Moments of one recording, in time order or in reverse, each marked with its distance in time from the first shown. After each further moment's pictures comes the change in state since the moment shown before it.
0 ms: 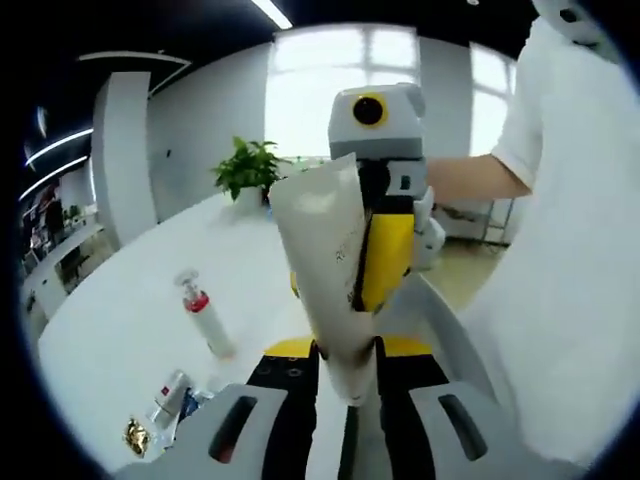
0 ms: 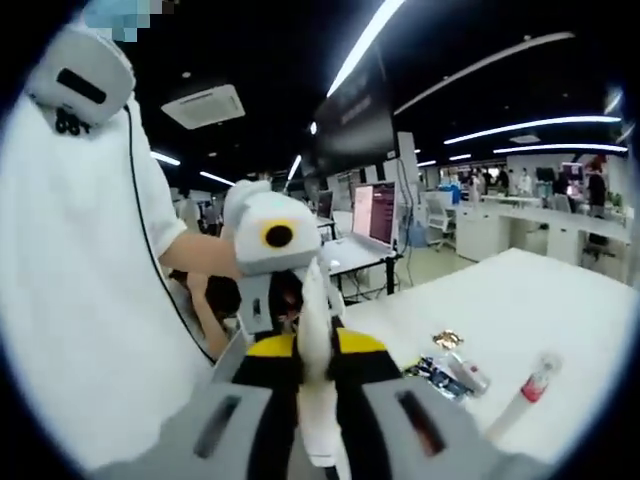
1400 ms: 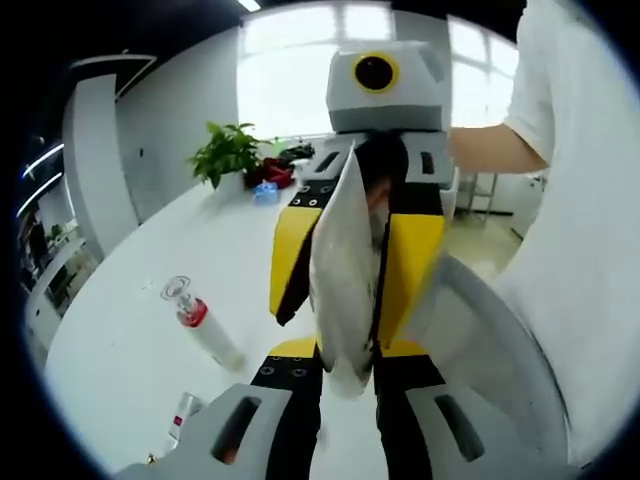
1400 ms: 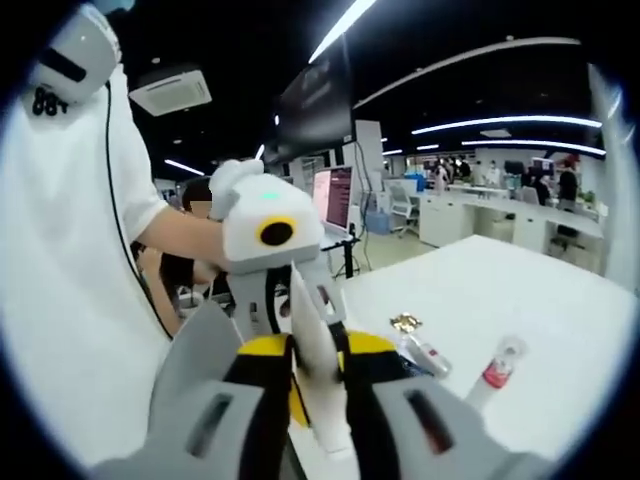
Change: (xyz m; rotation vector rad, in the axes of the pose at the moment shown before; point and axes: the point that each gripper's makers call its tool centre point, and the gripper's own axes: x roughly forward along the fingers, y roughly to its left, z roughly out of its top) left arm 0.047 0.050 -0.017 0.069 0.109 -0.048; right arm -0.006 -0.059 -0.029 0.020 0.084 -0.222
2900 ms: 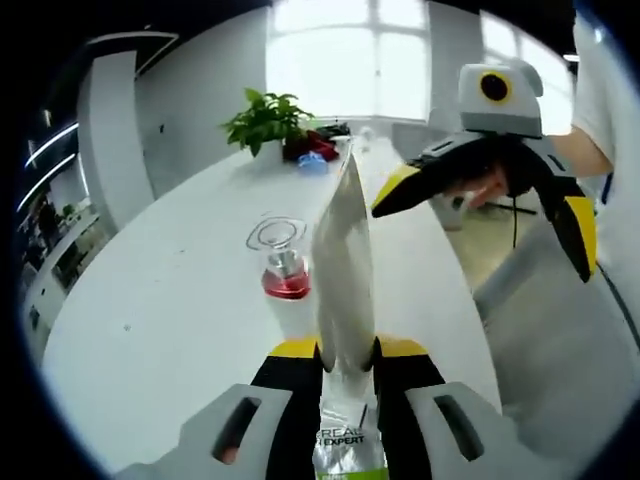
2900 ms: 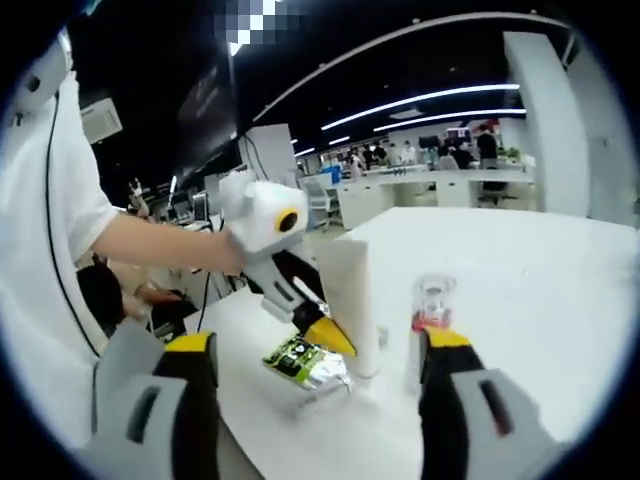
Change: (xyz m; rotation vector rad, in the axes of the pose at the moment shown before) left arm 0.033 0.139 -0.044 -0.045 0.056 0.078; right arm -0.009 -0.087 -0.053 0.220 -0.013 -0.319
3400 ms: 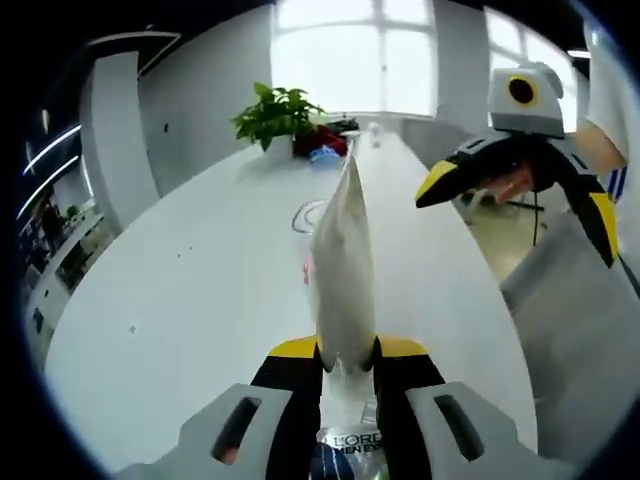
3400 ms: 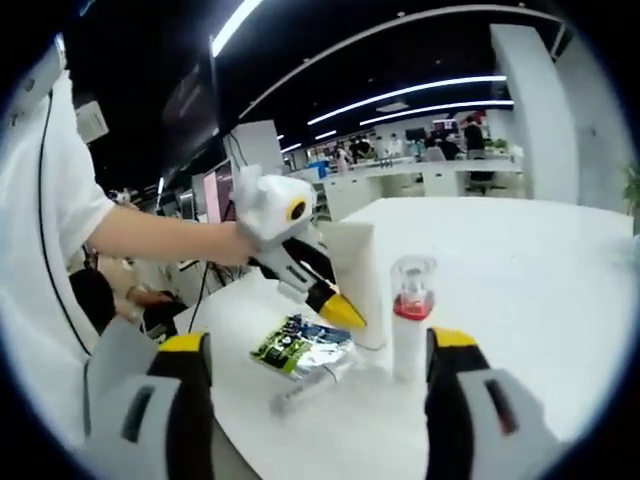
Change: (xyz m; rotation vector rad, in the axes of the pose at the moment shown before) left arm 0.019 0.033 -0.010 0.011 0.014 0.020; right arm -0.003 -0.016 -0.013 0.038 0.020 -0.053
